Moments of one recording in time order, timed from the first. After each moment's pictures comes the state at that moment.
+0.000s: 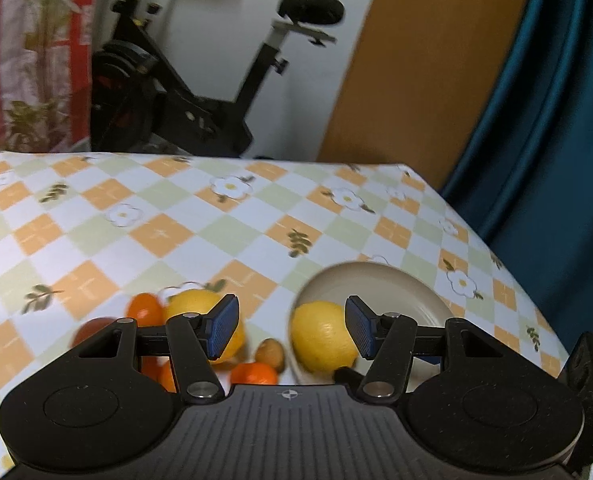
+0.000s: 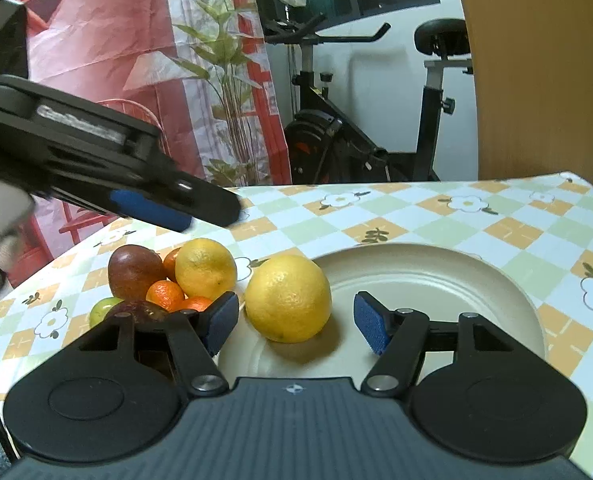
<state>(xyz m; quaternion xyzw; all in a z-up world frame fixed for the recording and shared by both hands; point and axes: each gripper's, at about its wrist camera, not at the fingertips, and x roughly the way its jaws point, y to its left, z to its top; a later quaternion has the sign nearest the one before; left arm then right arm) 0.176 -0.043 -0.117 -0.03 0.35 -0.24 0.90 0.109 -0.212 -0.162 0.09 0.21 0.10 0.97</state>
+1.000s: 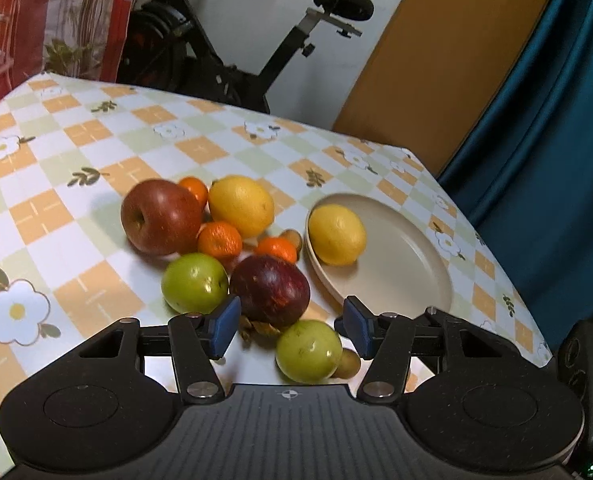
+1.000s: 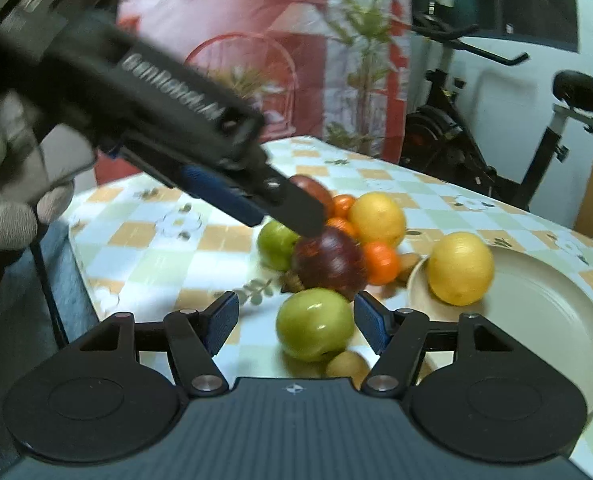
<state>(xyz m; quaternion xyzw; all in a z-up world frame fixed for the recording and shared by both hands) 0.105 0.010 -0.144 -0.09 0.39 -0.23 0.89 0.058 -0.120 -0.165 -0.07 0.23 0.24 0.94</state>
